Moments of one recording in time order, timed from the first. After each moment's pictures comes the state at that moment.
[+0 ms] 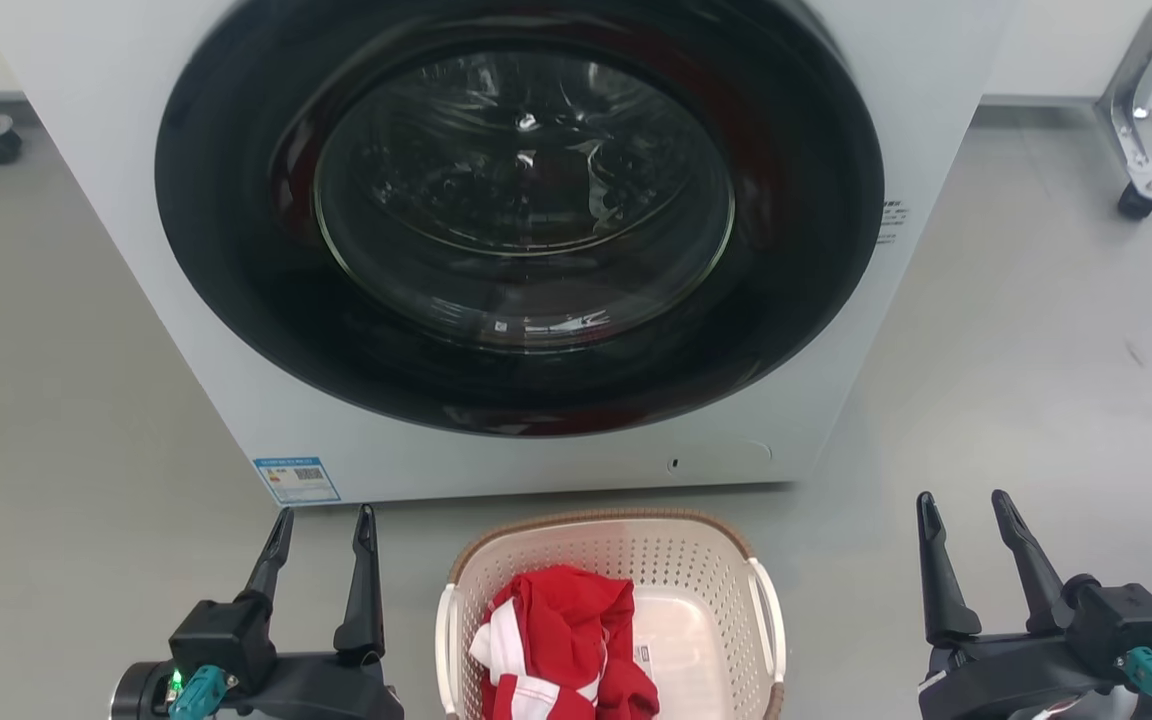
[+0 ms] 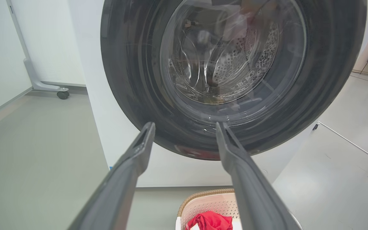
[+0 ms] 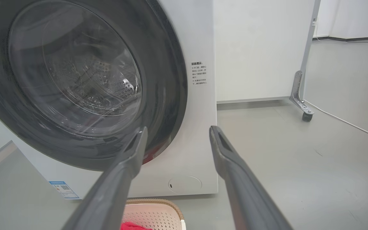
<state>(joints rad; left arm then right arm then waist) -0.07 0.13 -0.25 0.18 -0.37 0.12 -0.19 -0.08 -0.14 0.15 0.21 0.29 0.00 -0.25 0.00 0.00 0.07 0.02</state>
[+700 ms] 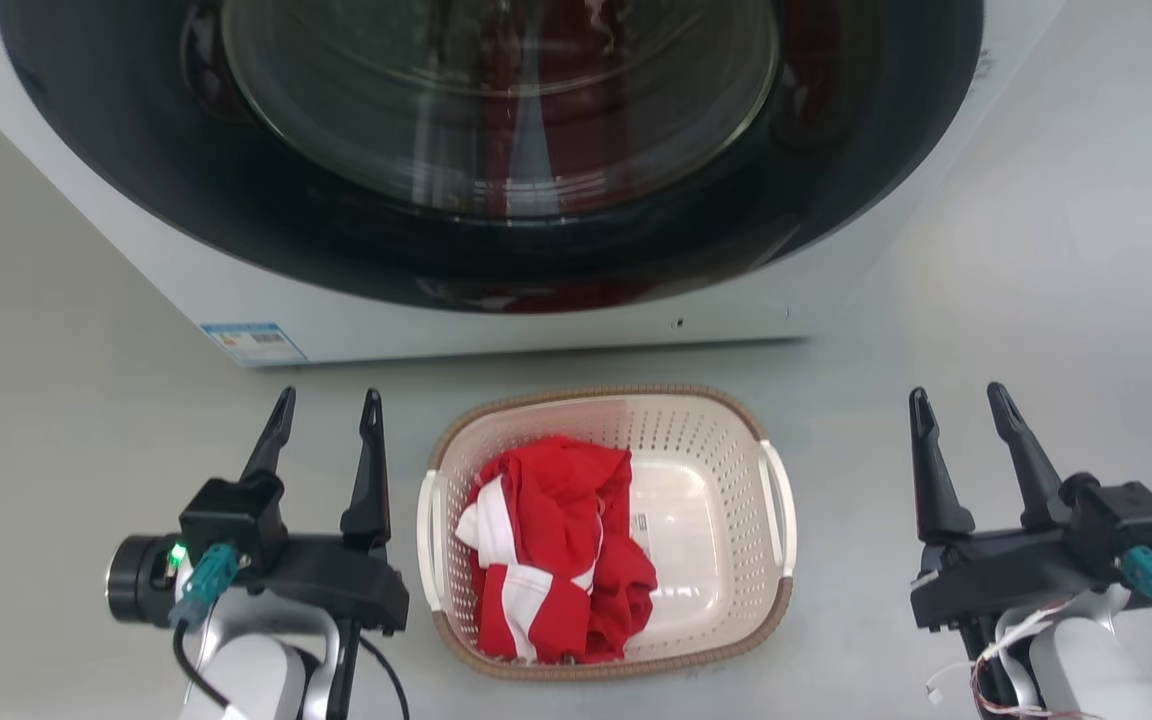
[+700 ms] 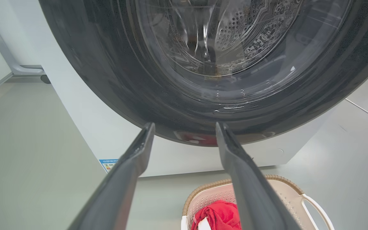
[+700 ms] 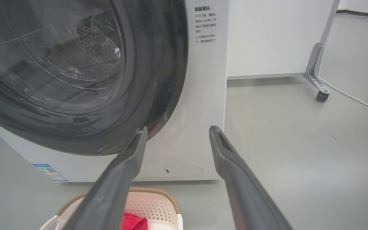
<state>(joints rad) -0.26 0.12 -0.26 0.23 -0.31 0.12 -0.16 -0.24 -0.14 0.16 0.25 0.26 0.02 -0.25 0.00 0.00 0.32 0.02</state>
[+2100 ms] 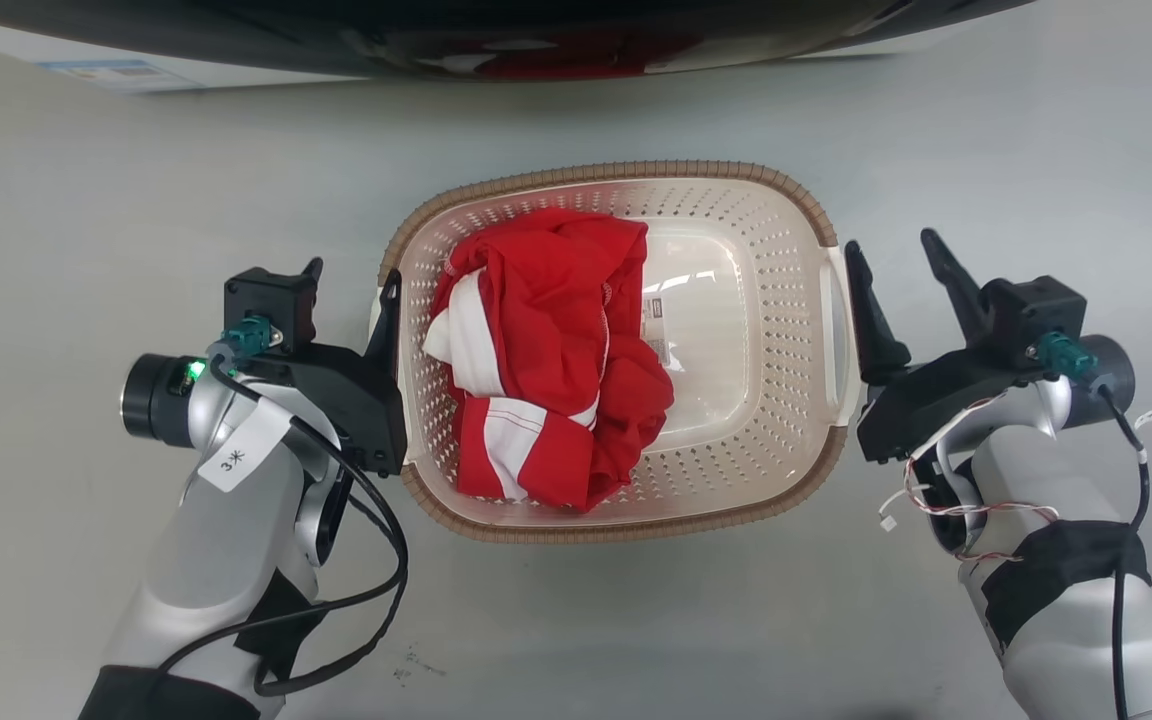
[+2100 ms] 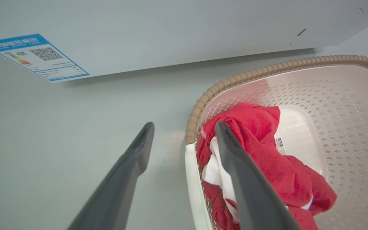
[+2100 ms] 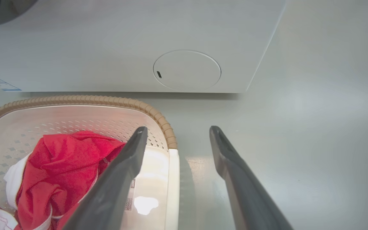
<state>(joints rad) -0.74 0.09 -0.31 0.78 -0.32 -0.02 -0.07 -0.73 -0.10 0.24 0.76 0.21 0.07 -0.25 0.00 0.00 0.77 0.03</state>
